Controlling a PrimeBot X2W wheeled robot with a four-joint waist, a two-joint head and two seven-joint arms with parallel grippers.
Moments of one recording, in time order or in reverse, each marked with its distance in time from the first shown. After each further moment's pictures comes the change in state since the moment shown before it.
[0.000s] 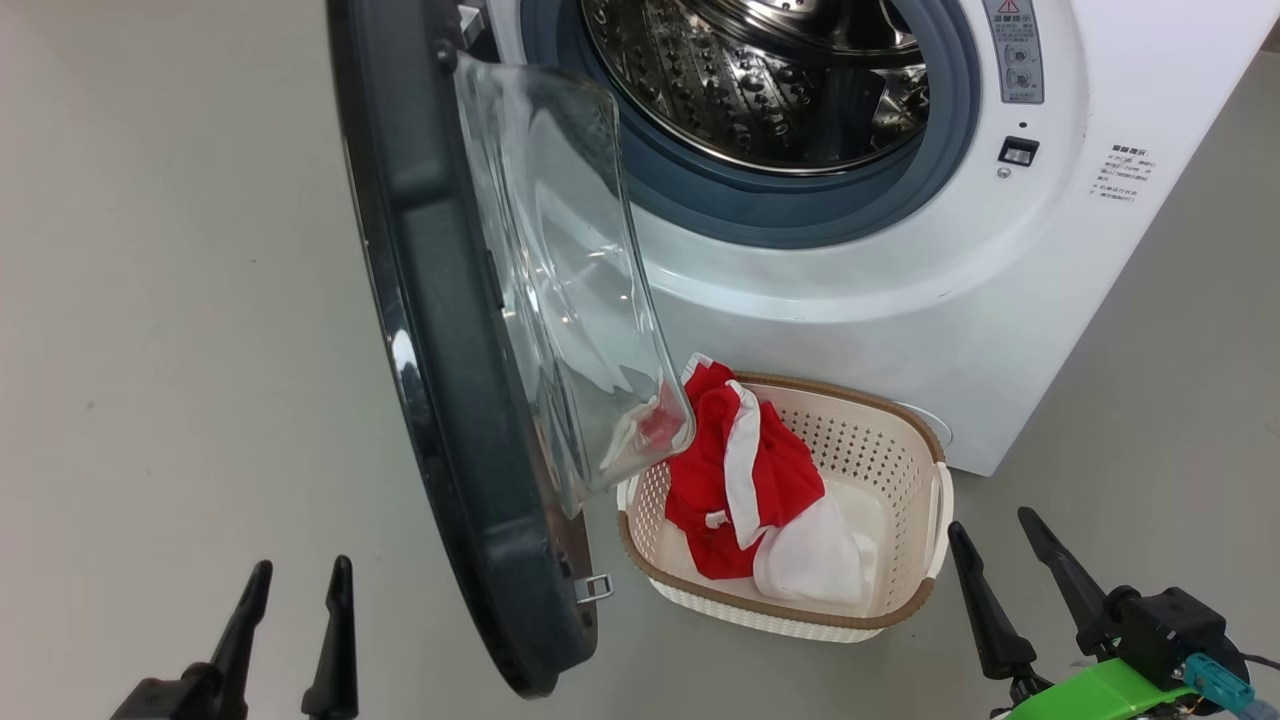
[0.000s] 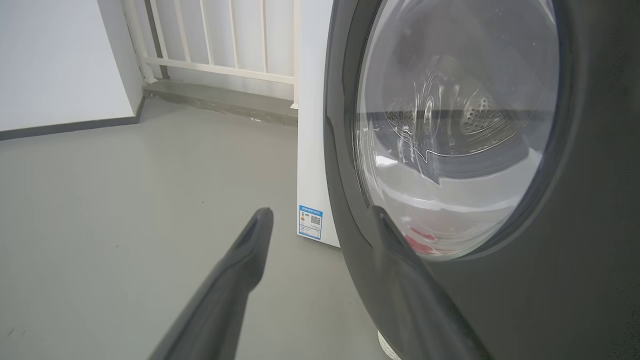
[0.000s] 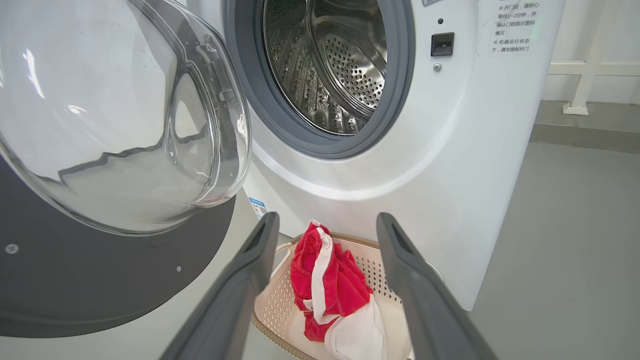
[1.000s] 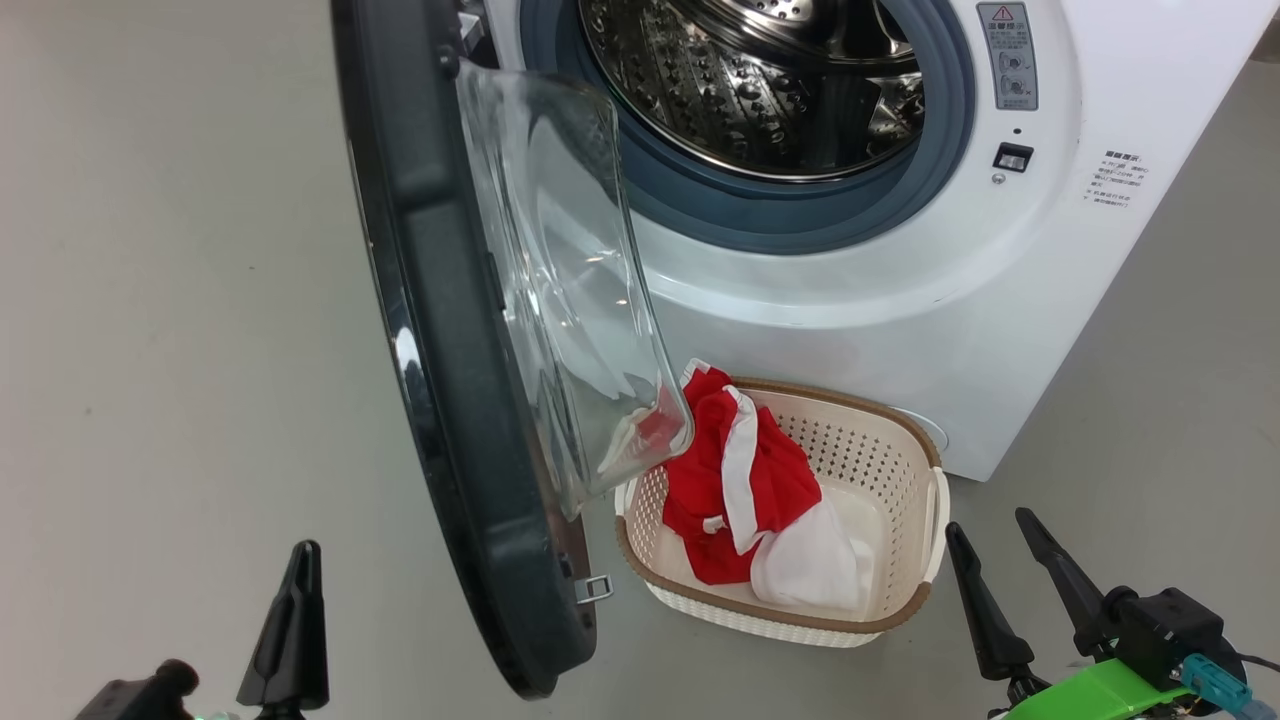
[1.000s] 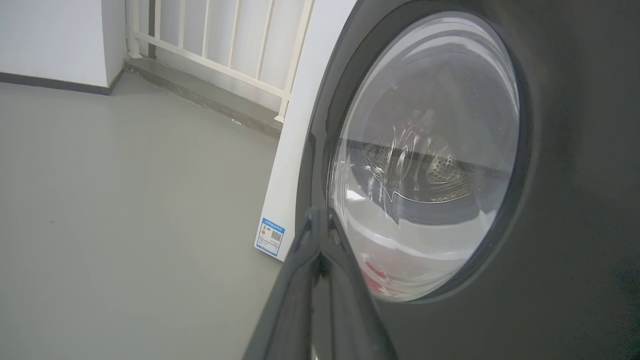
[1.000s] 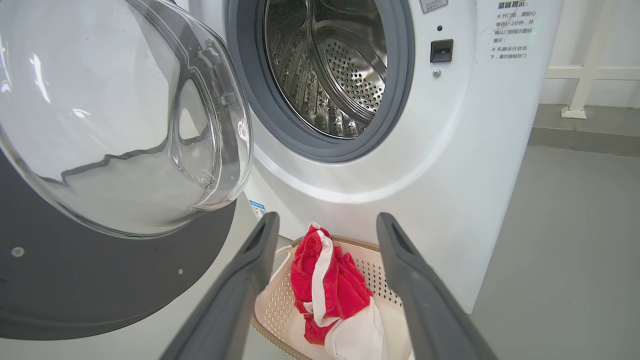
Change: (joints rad) left arm 0.000 -0.002 -0.030 -0.040 -0.180 0.000 0.000; right arm 0.000 0.003 0.000 0.001 0.000 0.000 0.000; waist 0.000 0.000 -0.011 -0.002
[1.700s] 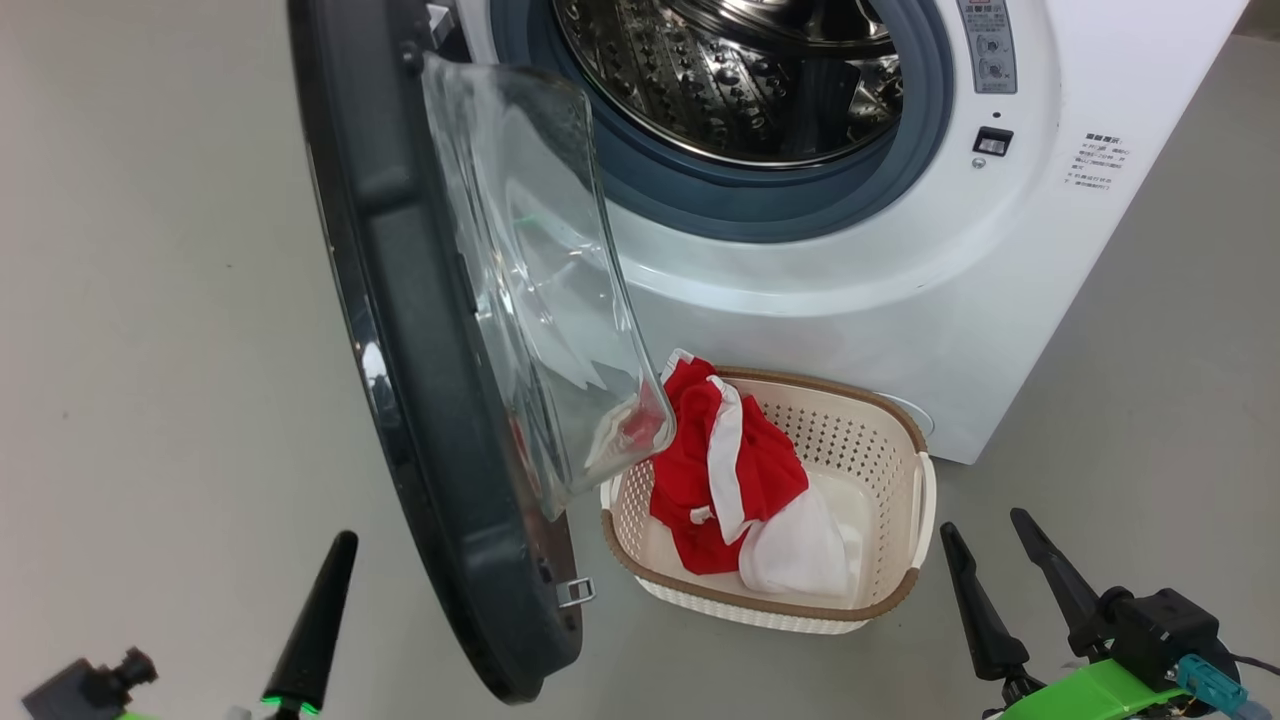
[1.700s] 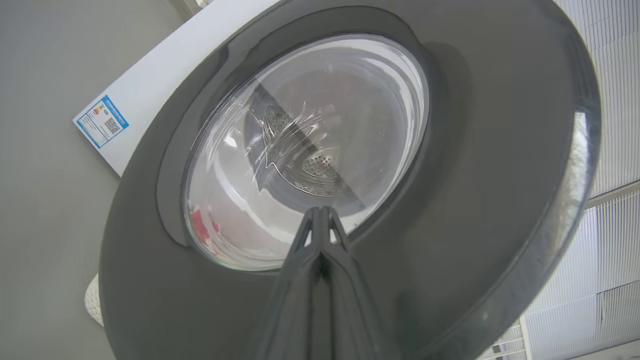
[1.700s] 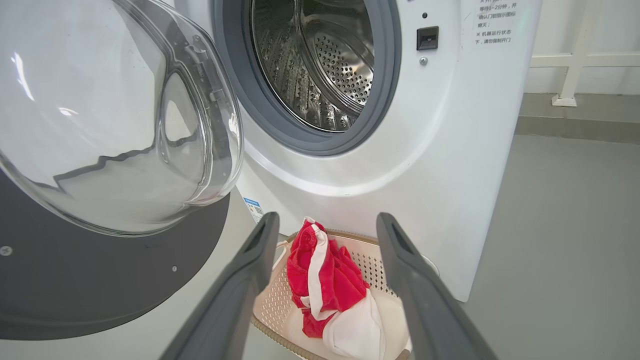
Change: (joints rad) left arm 0.000 0.323 -0.327 -0.209 -1.018 0.000 0.009; right arm 0.000 0.012 0.001 0.001 0.000 0.000 0.000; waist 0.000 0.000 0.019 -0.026
